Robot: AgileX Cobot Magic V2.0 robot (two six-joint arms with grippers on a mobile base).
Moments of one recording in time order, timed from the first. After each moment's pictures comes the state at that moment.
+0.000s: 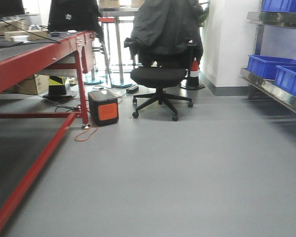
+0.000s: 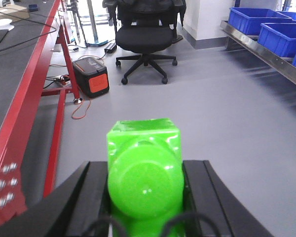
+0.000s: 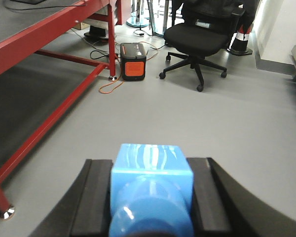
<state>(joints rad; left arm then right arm) -0.10 0.69 -1.10 -0.03 0.79 0.08 0.31 0.69 -1.14 0.07 0.85 -0.09</state>
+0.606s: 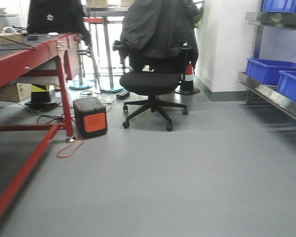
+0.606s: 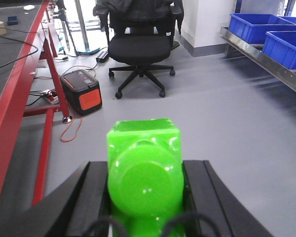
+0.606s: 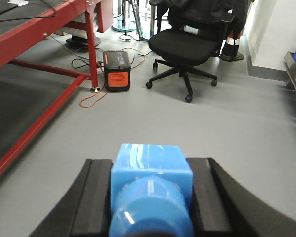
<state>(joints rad) -0.10 0.69 -1.10 -0.03 0.79 0.08 0.31 0.69 -1.14 0.07 0.85 -0.09</state>
